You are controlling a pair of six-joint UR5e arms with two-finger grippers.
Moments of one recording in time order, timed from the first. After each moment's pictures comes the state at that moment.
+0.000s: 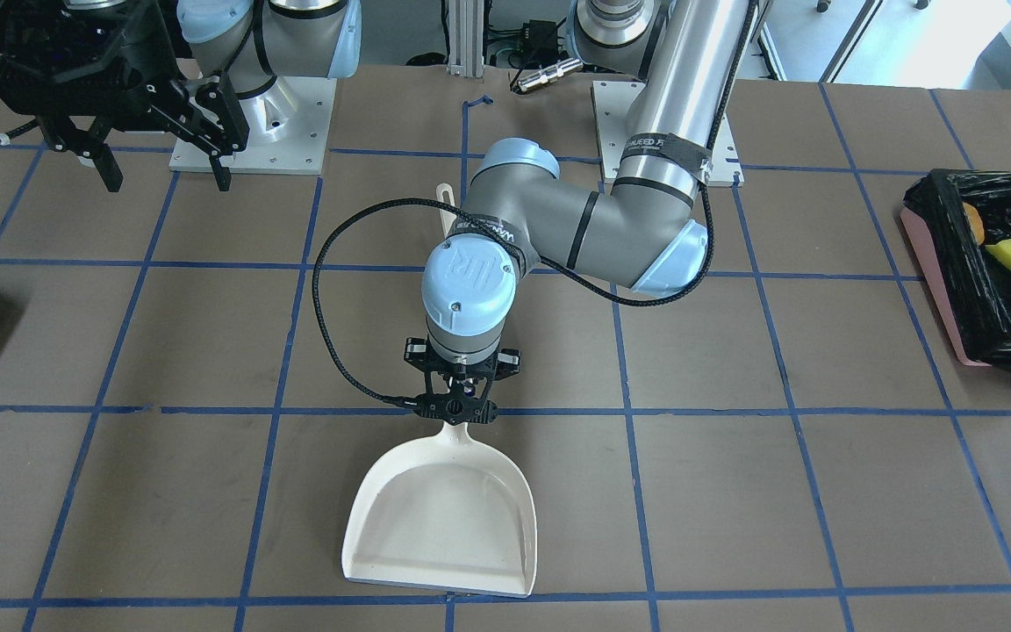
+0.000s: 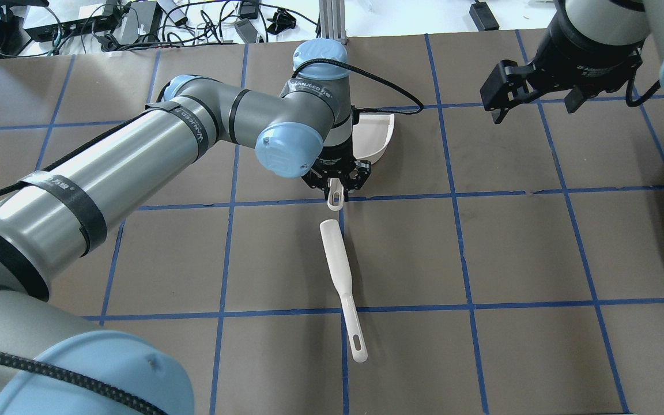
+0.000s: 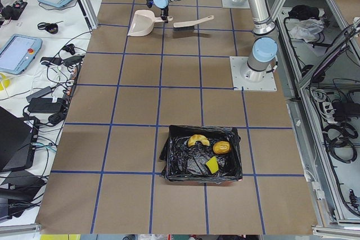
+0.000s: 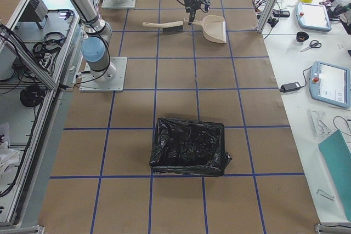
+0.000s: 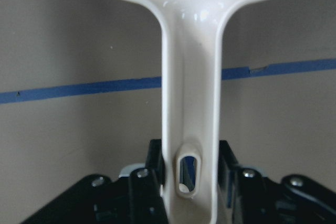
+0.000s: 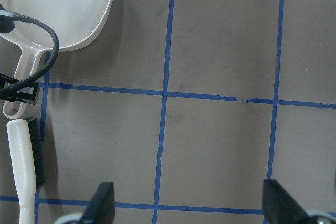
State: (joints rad) left arm -1.94 -2.11 -1.50 -1.25 1.48 -0.28; right arm 1.57 -1.69 1.61 -1.66 -1.61 -0.09
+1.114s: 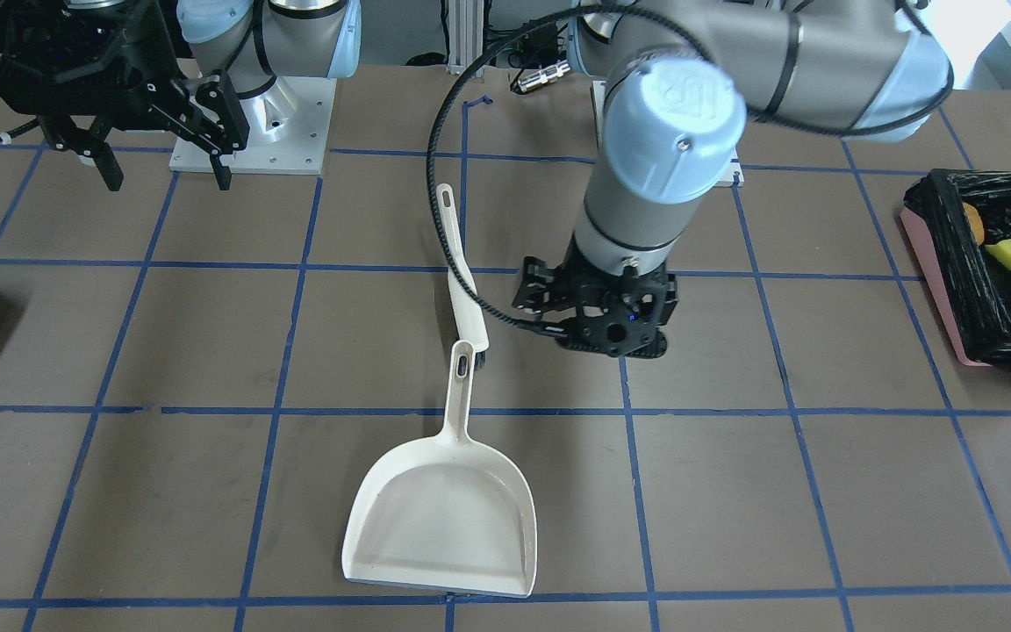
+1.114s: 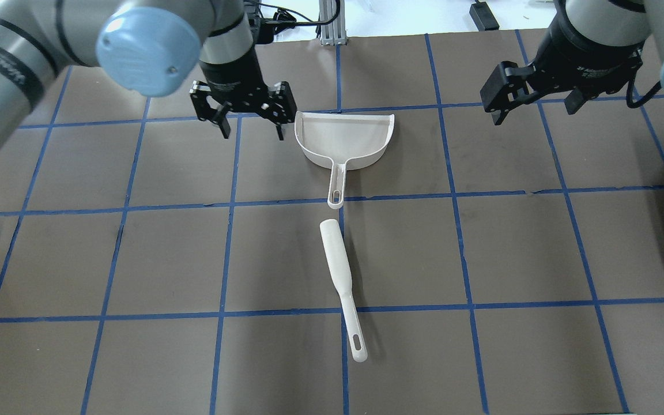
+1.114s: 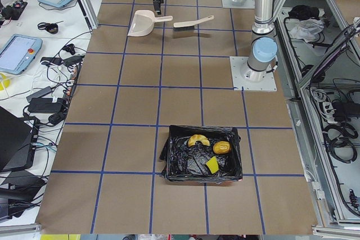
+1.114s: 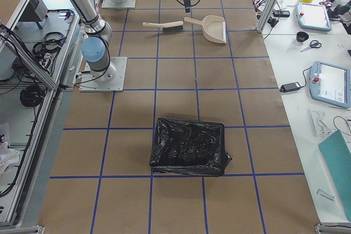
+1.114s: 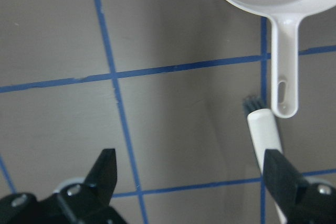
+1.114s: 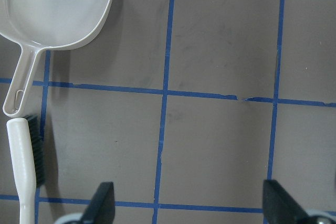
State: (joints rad) left arm -1.72 -1.83 -1.39 -1.57 1.57 -0.01; right arm 1.57 -1.69 1.61 -1.65 -1.61 -0.09
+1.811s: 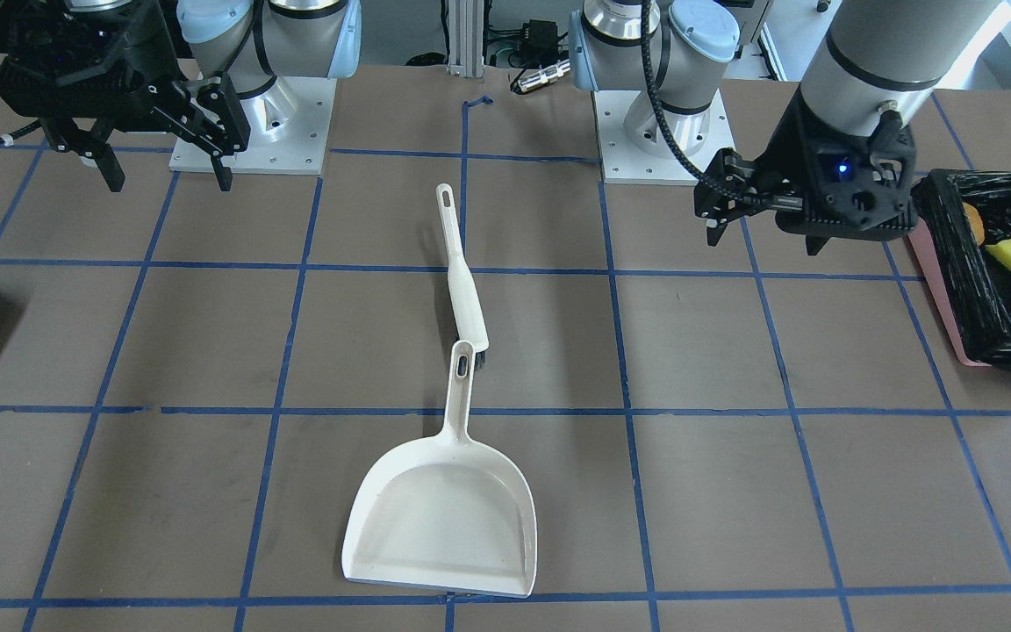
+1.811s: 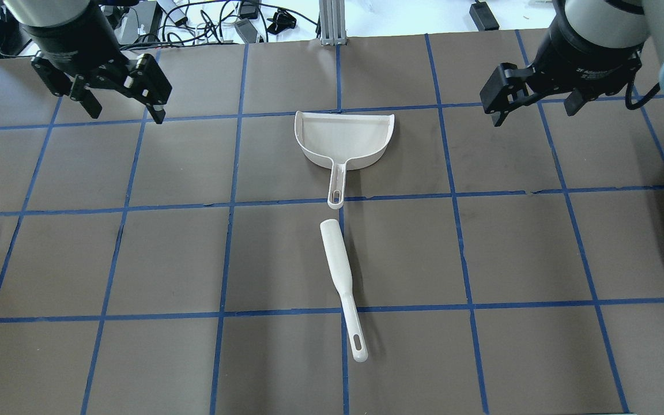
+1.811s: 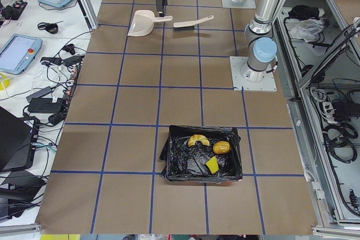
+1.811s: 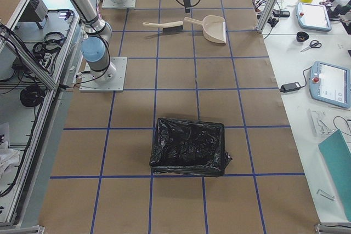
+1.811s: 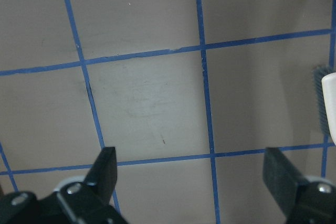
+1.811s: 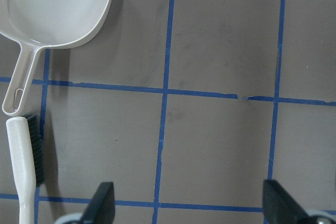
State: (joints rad) left arm -1.50 -1.64 -1.41 -1.69 1.62 0.18; right arm 1.57 -1.69 1.62 -1.65 -1.61 -0.09
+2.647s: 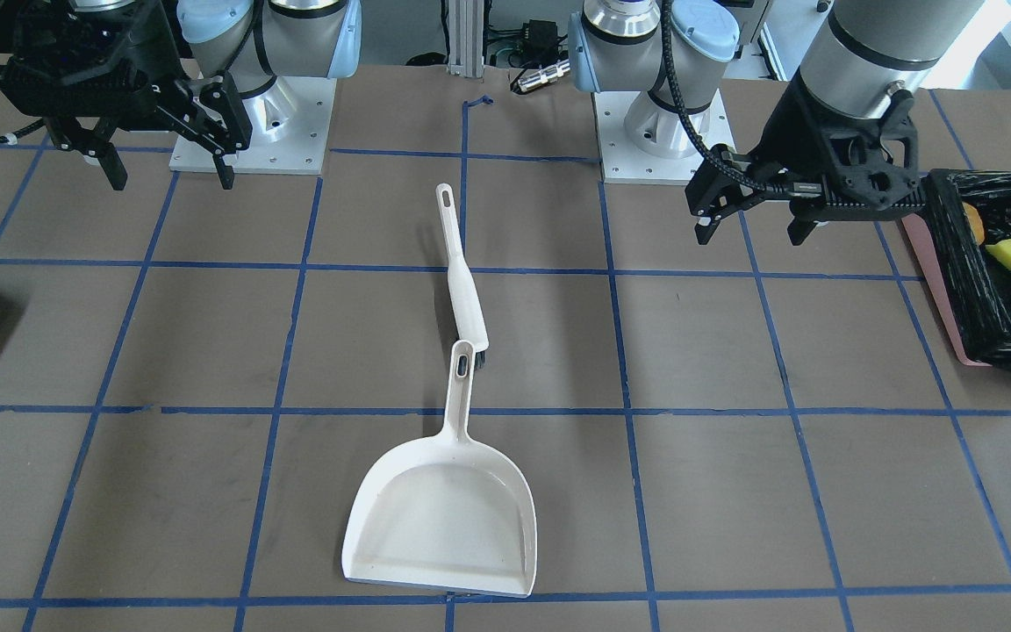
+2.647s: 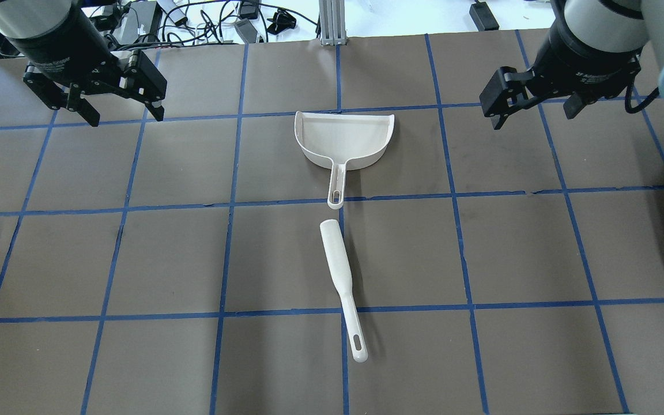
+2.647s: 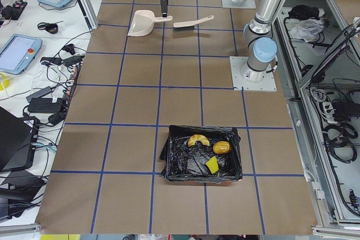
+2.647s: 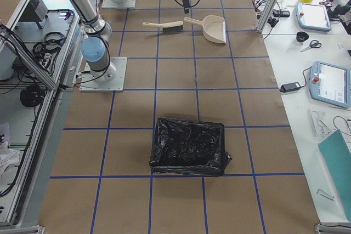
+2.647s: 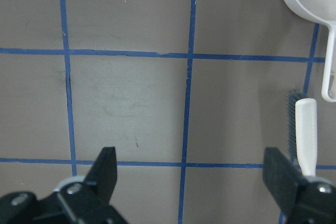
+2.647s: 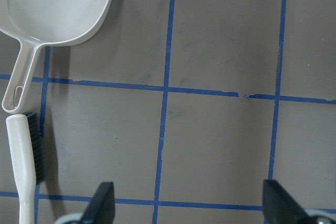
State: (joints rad) left arm -1.51 -1.60 -1.48 -1.62 1.55 0.03; right arm 1.57 -1.70 1.63 -1.65 -1.61 -0.09
